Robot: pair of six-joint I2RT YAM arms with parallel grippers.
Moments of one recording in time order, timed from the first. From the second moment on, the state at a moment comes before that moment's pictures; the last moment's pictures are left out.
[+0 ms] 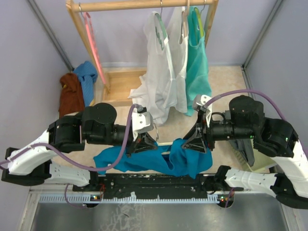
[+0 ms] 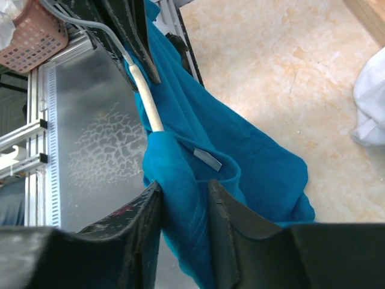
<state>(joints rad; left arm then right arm) -1.37 1.17 1.70 -0.90 0.13 -0.06 0.98 0.91 1.61 -1.12 -0.42 0.13</state>
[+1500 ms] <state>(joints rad) -1.37 0.86 1.53 -0.92 -0.63 -0.21 0.98 0.77 1.70 -1.17 -0.10 0.22</state>
